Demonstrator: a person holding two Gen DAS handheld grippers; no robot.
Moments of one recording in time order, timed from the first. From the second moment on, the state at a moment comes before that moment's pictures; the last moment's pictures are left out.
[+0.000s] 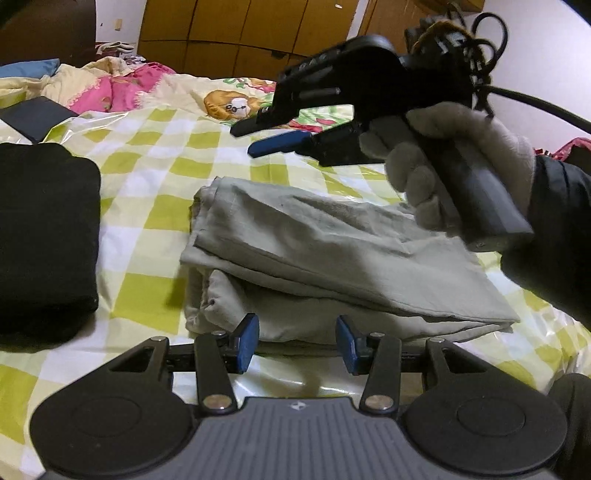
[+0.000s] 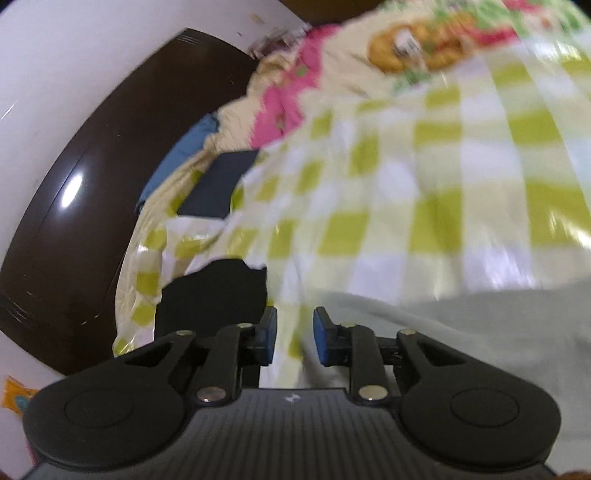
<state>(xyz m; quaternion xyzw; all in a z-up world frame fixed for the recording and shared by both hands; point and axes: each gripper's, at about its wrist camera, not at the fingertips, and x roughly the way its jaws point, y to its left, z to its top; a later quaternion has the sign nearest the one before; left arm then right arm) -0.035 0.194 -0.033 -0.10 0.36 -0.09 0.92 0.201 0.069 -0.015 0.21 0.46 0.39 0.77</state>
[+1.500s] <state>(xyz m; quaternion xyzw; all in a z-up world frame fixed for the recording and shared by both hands) 0.045 0.185 -0.021 -0.27 0.32 0.07 0.91 0.010 -0.119 -0.041 -0.08 0.34 0.25 0.91</state>
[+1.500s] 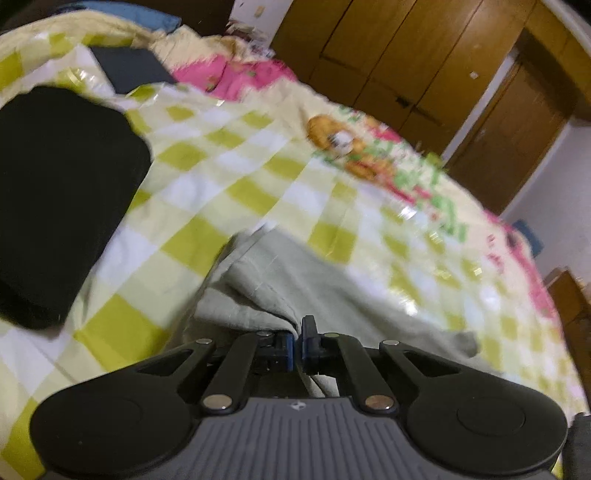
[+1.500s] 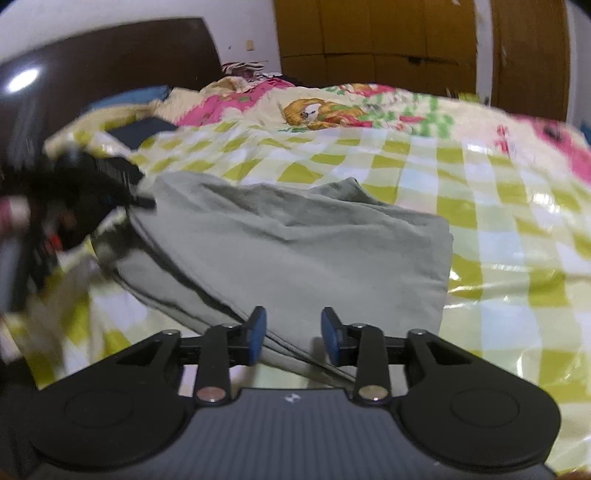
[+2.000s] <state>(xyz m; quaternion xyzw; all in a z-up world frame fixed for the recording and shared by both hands) 0.045 0.180 -0.022 -0.26 0.33 0.05 0.91 0.002 -0.081 -0.058 -0.17 0.31 0.26 0.90</state>
